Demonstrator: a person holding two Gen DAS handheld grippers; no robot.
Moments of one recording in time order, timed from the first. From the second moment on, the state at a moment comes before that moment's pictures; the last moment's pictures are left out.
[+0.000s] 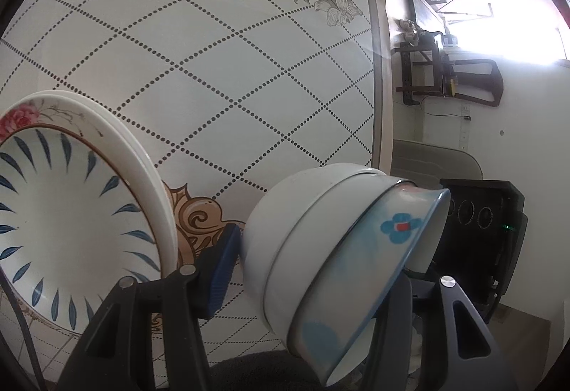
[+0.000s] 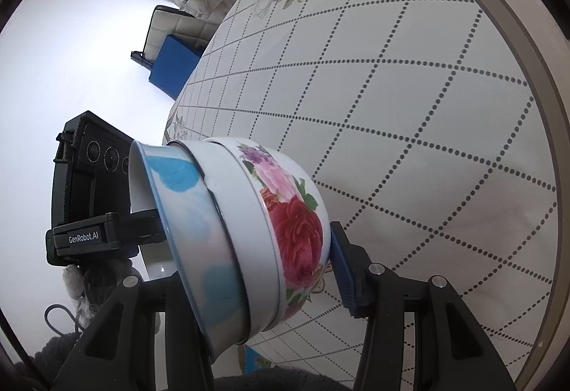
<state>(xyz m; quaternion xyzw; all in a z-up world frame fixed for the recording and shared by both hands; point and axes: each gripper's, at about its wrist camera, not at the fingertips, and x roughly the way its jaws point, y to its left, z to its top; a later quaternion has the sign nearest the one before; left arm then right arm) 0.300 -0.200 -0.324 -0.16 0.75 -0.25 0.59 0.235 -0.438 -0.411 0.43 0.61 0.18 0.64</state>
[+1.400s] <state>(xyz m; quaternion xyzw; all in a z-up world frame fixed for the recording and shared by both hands) 0.315 -0.019 -0.366 -0.24 0.75 -0.18 0.59 0.293 -0.232 -0.424 0.36 0.66 0.24 0.61</state>
